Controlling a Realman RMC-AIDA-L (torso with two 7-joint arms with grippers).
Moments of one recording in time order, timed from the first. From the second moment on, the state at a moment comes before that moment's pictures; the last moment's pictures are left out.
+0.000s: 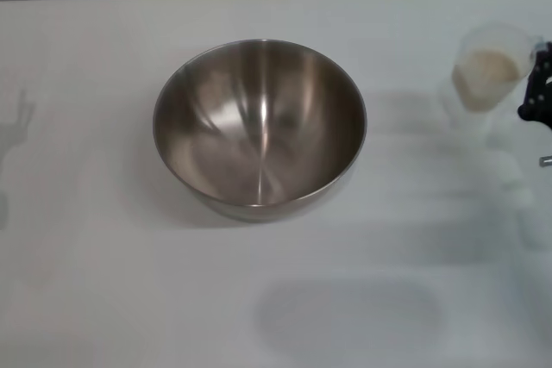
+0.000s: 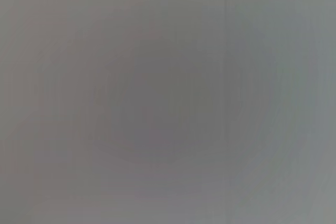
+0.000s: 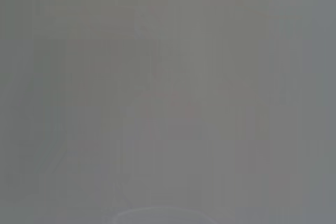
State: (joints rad) left arm -0.33 -2.07 -1.41 -0.25 2.68 1.08 -0.10; right arm 0.35 2.09 0.58 0.19 -2.03 -1.32 -0.03
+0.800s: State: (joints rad) left arm -0.30 -2.08 -1.36 -0.25 2.67 1.08 -0.10; right arm 0.45 2.09 0.46 0.37 -2.22 -1.45 -0.77
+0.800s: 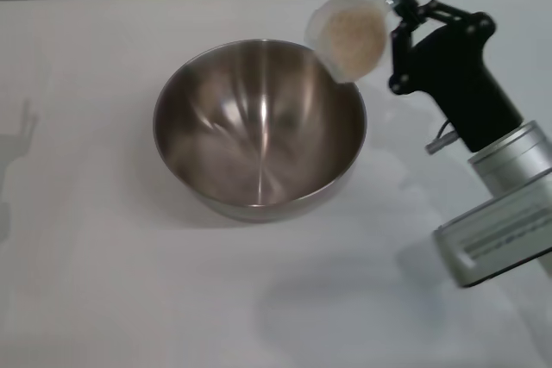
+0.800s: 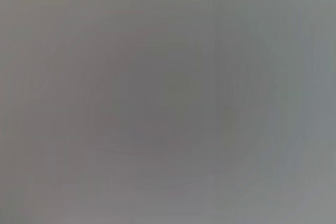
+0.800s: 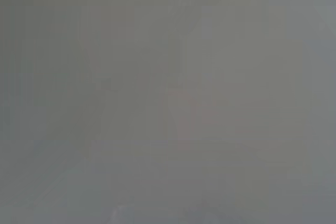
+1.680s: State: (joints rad) left arm -0.30 -2.08 -1.33 -0.25 2.67 1.08 -0.13; right arm 0.46 2.09 0.45 0.52 -2.36 -1.25 -1.57
